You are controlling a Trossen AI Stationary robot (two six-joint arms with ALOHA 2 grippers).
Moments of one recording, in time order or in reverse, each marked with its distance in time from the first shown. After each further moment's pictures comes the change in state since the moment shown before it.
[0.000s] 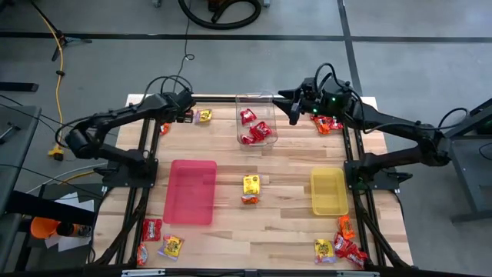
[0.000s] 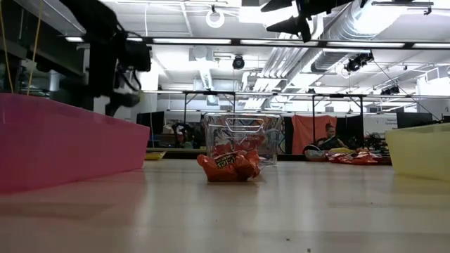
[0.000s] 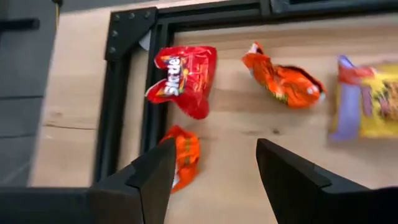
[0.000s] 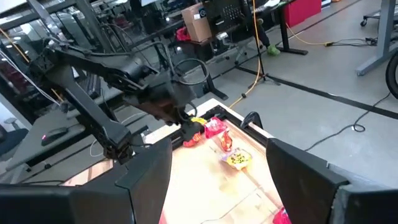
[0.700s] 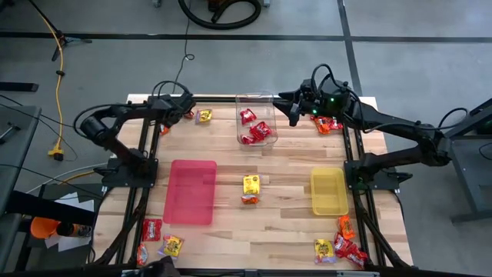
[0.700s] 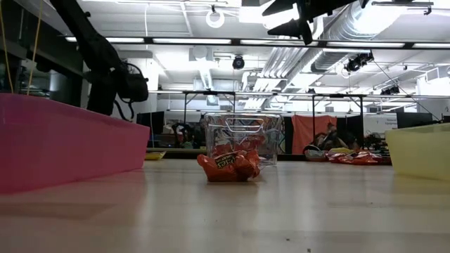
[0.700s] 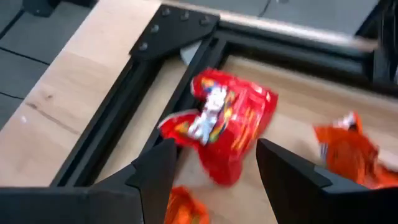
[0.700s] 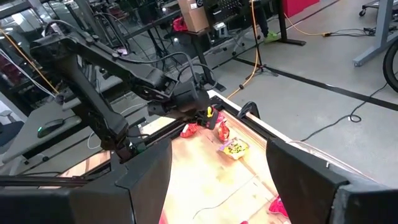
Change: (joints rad) left arm 0.119 0.210 -0.139 0.364 -0.189 -0.221; right arm 0.000 0.000 0.000 -0.042 0.000 0.000
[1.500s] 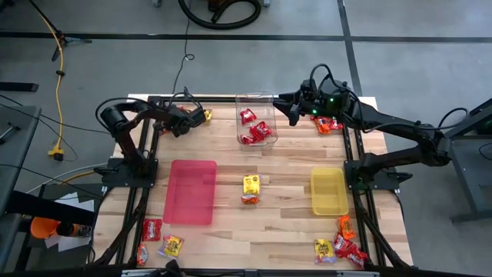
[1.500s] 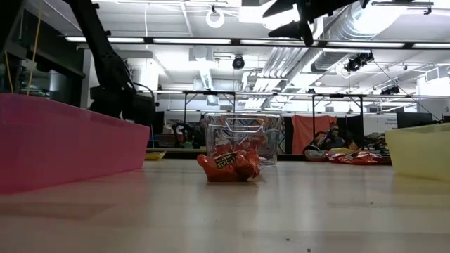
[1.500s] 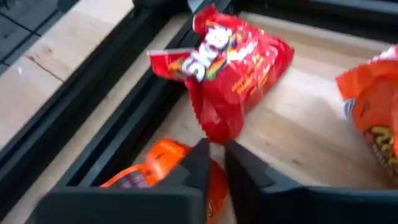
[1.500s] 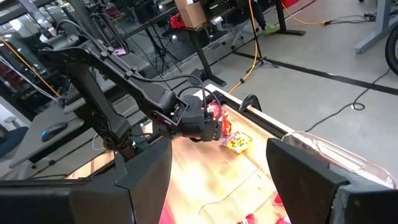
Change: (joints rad) left arm -0.133 0.207 -0.011 -0.026 -0.094 -0.341; right arm 0.000 0.000 0.000 -0.020 0.000 0.056
